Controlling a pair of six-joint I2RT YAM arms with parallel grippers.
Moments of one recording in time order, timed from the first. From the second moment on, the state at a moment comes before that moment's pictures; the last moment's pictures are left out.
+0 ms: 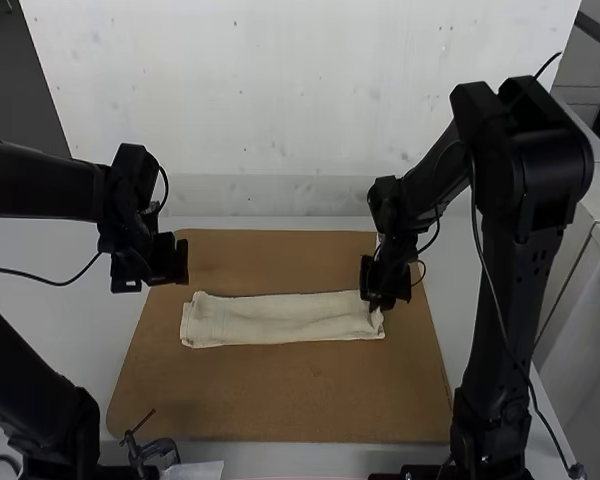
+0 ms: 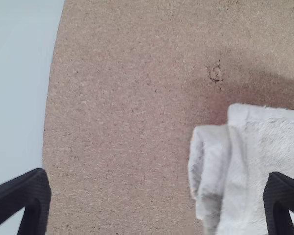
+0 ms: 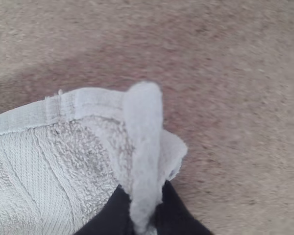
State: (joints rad) left arm -0.13 1.37 0.72 -0.52 -0.02 -0.23; right arm 0.27 1.84 0.89 -0.41 -0.04 0.36
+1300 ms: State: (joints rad) left arm -0.15 1.32 0.69 -0.51 -0.03 -0.23; right arm 0.42 1.73 1.00 -0.58 0.02 0.34
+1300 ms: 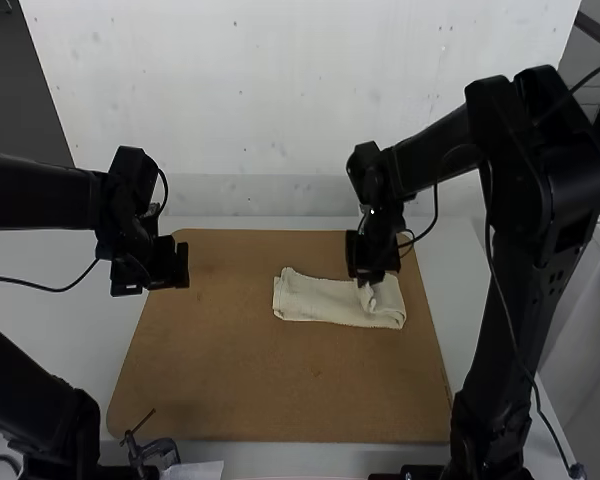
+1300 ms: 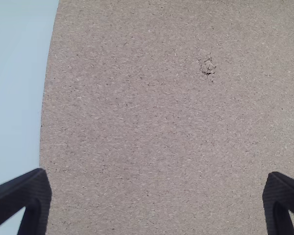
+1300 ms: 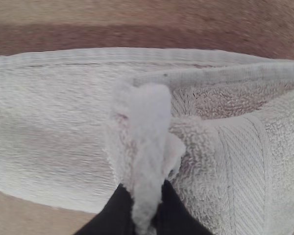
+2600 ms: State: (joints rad) left arm -0.09 1.28 0.62 -0.45 -0.02 -0.20; right arm 0.75 2.00 1.47 -0.72 0.08 0.58
